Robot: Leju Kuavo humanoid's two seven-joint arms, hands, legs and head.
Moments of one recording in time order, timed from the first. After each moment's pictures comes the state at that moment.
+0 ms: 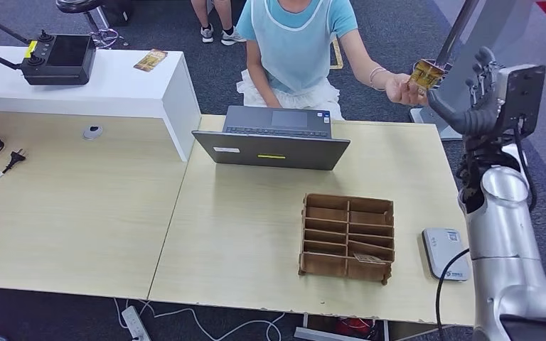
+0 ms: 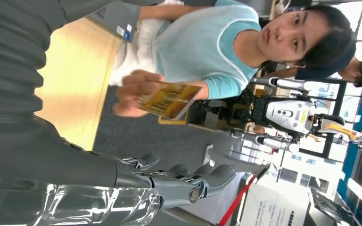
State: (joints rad) left arm -0.07 -0.20 0.98 -0.23 -1.34 0.20 0.01; right arm -0.67 -0.20 0.02 -1.24 0.11 -0.02 -0.17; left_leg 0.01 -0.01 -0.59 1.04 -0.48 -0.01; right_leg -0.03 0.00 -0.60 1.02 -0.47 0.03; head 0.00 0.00
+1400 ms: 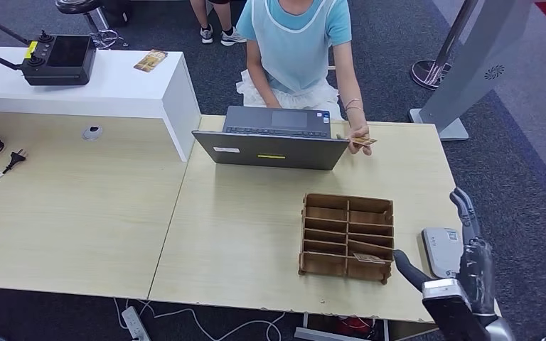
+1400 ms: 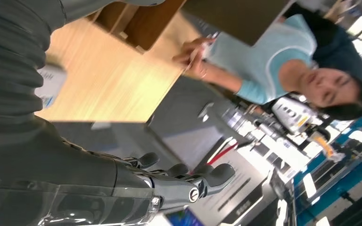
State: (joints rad) left arm -0.07 -0.21 1.09 -0.23 -1.27 0.22 0.01; right arm 0.26 -0.20 0.12 -2.02 0.71 -0.35 -0.23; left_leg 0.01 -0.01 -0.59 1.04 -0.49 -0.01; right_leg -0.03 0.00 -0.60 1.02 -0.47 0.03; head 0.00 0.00
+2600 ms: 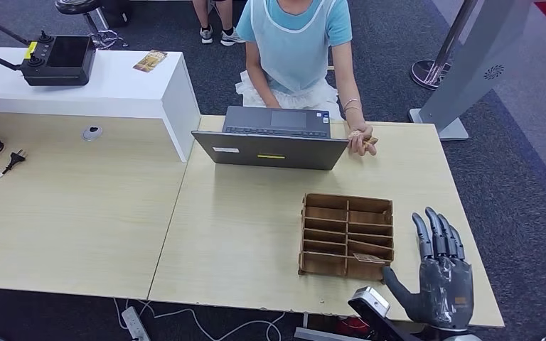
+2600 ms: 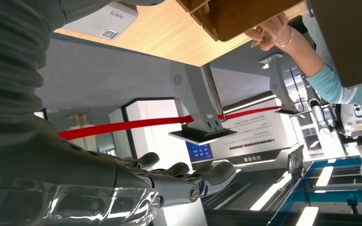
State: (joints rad) left arm -0.07 -0.21 1.09 -0.23 -1.31 0.20 0.04; right arm 0.28 -0.28 0.30 -1.94 1.38 -0.46 0.18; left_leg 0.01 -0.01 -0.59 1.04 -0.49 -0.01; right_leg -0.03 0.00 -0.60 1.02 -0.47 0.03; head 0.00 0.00
